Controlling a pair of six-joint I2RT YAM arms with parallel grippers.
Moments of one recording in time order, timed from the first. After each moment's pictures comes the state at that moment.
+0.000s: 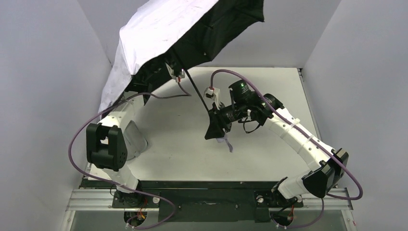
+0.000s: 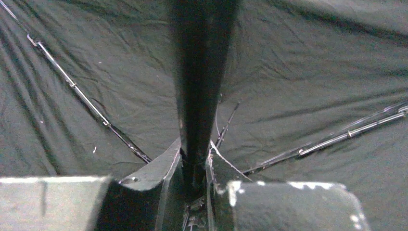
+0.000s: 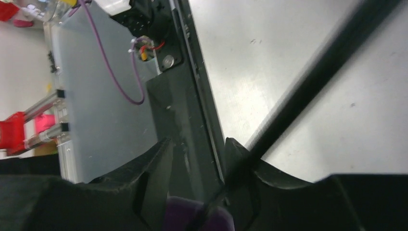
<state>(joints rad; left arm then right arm) -0.18 1.70 1.42 0.78 0.68 1.56 0.69 1.42 1.45 -0.85 -0.78 -0.06</state>
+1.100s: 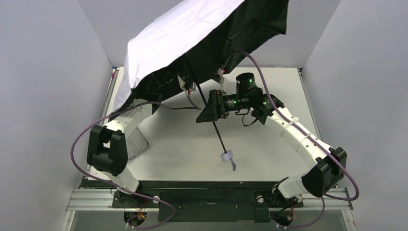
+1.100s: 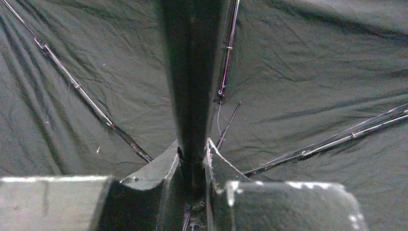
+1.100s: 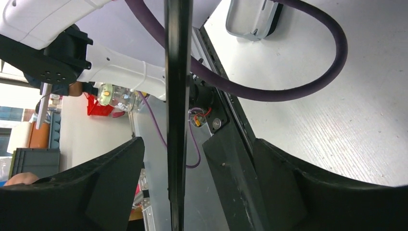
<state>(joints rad) -0.33 1.66 1.27 0.89 0.64 1.52 0.59 1.42 1.35 -0.41 -0.88 0.56</state>
